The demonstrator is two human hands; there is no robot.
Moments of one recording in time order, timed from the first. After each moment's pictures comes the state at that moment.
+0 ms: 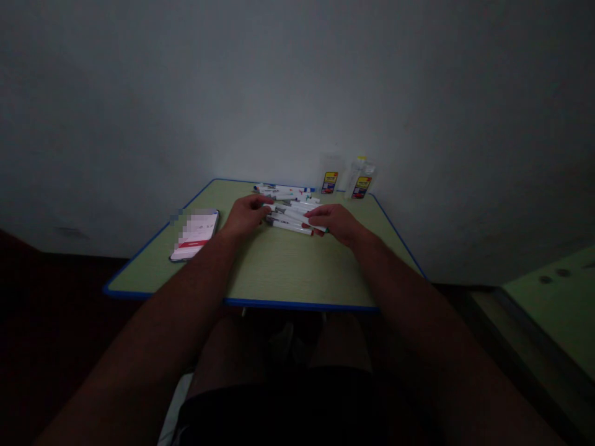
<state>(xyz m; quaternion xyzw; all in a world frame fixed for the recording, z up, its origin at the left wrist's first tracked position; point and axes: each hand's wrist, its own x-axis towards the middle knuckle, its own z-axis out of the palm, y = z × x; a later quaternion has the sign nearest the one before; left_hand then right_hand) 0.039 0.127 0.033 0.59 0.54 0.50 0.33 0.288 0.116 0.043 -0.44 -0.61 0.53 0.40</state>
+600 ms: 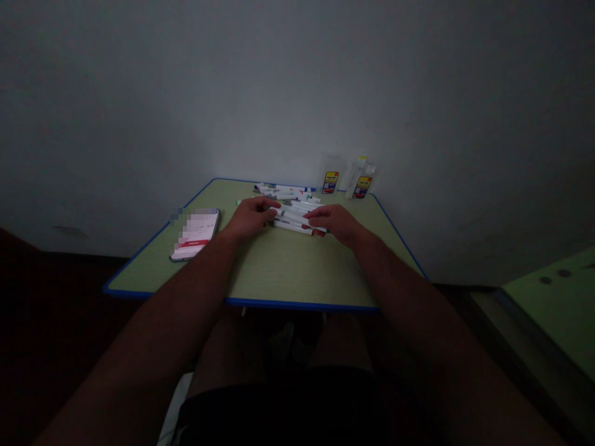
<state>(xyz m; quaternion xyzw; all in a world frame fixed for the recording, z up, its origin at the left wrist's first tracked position) 0.041 0.125 0.032 0.65 0.50 0.45 0.36 0.290 0.119 0.040 -0.44 -0.63 0.51 0.39</state>
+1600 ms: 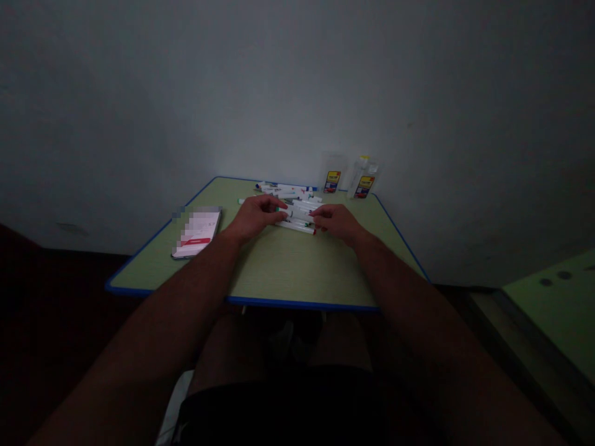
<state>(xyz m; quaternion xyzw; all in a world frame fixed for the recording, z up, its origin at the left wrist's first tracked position) 0.048 0.118 0.036 0.66 0.42 0.49 0.38 0.294 0.124 0.035 -0.51 -0.70 0.34 0.37</state>
